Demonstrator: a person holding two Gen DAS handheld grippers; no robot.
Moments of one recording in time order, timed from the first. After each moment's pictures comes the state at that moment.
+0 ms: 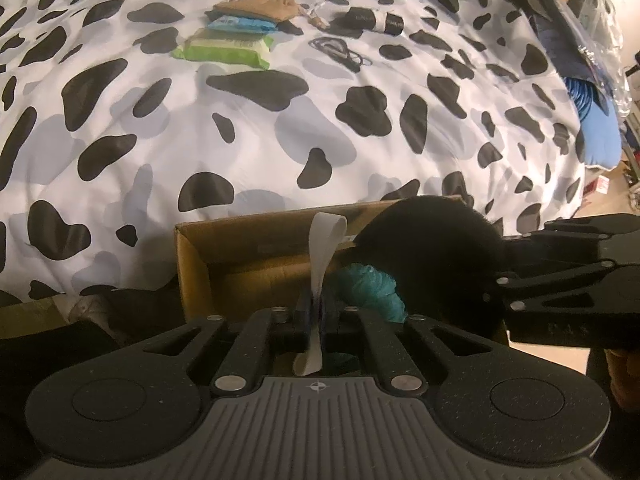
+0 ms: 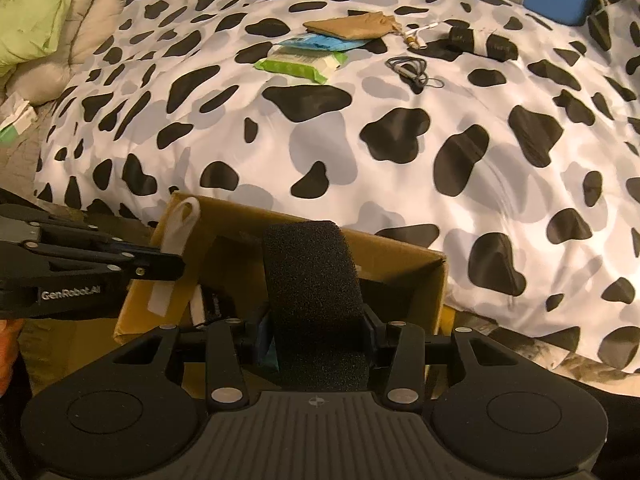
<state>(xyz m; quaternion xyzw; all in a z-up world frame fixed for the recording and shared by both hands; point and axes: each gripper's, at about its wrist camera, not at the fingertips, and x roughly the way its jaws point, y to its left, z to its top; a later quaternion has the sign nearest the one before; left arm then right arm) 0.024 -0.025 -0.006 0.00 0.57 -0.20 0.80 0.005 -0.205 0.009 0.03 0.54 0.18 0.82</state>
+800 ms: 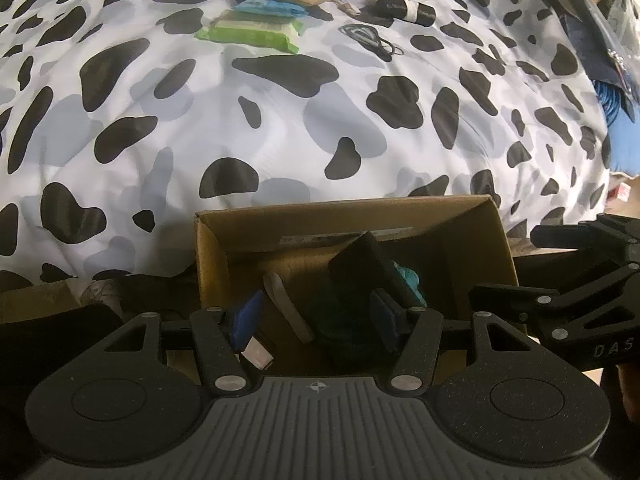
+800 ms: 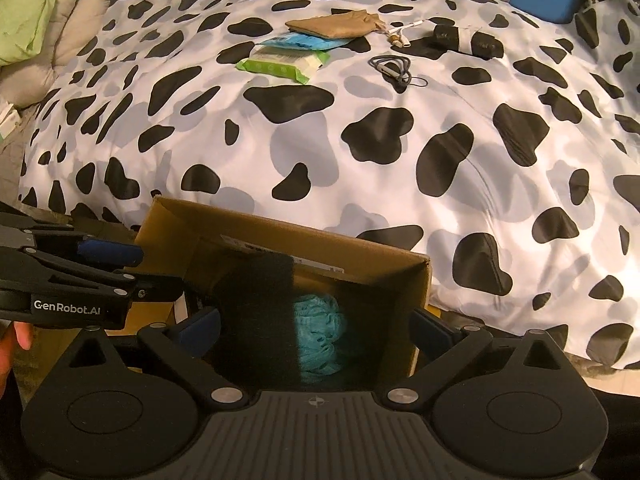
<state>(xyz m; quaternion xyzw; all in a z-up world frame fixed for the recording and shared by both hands) 0.030 -0.020 -0.013 -0.01 0.59 -0.16 0.79 0.011 -0.210 0.007 0.02 0.55 0.15 0.82</state>
